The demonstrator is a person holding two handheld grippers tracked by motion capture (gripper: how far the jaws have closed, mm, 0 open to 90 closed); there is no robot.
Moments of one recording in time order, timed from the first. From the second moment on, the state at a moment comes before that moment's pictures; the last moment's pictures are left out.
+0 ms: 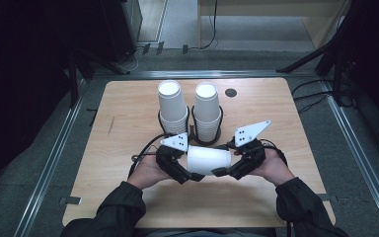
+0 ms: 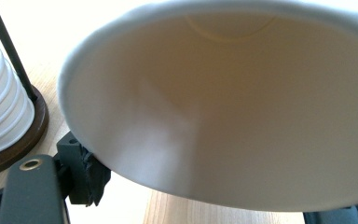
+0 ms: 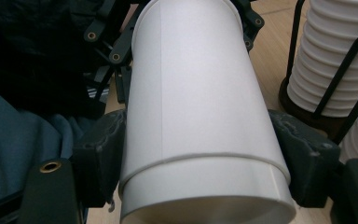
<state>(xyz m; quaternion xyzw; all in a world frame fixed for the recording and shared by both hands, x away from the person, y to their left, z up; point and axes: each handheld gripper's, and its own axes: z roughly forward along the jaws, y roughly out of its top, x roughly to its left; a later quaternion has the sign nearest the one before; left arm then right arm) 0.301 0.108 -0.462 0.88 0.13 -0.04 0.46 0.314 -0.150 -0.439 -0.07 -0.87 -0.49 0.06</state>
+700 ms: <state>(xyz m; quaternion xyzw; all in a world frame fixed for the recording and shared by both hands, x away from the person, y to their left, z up) 0.309 0.129 -0.454 0.92 0.16 0.00 0.37 0.319 -0.156 -0.450 -0.11 -0.90 -0.42 0.03</state>
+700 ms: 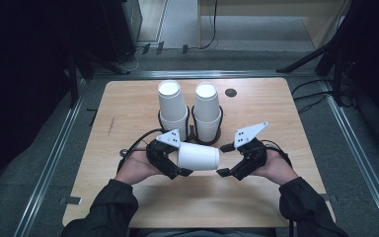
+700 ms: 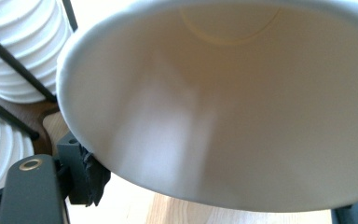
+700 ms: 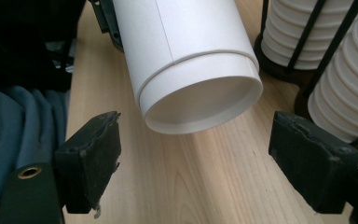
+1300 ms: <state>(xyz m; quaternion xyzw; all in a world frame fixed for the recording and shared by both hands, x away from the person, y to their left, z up) 0.313 0.096 -0.478 0.95 0.16 -0.02 0.28 0.320 -0.143 -0.466 -0.10 -0.92 -0.37 0.02</state>
